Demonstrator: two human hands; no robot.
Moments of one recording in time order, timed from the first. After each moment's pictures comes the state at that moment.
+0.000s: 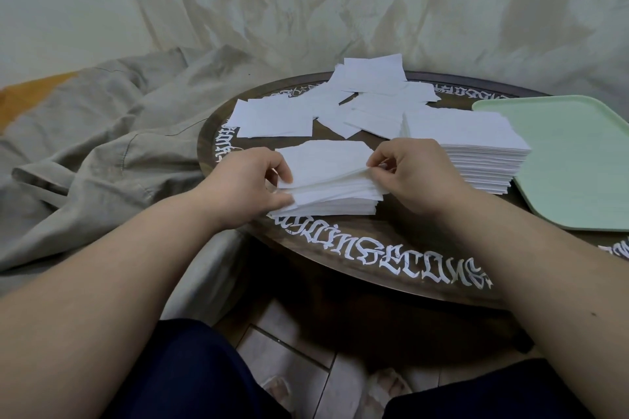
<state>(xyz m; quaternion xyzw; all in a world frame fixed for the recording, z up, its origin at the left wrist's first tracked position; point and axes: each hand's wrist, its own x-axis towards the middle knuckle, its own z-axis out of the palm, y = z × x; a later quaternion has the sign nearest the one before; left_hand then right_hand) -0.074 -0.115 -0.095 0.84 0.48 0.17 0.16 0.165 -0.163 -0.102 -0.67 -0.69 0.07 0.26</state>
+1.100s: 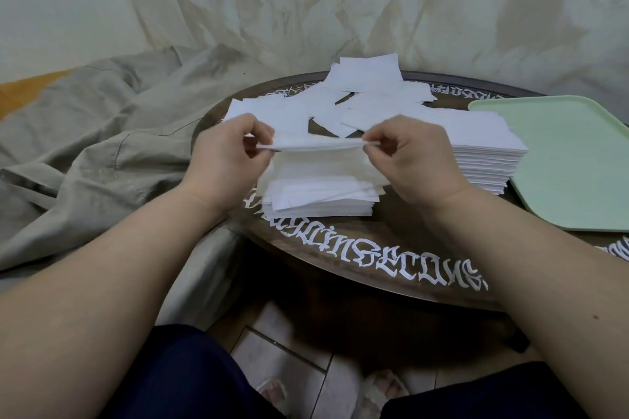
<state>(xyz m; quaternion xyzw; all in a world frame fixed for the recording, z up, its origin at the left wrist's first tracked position) -0.071 -0.099 -0.097 0.76 0.48 0.39 0.19 0.159 -0.158 -0.096 -0.62 -0.68 -0.02 0.39</state>
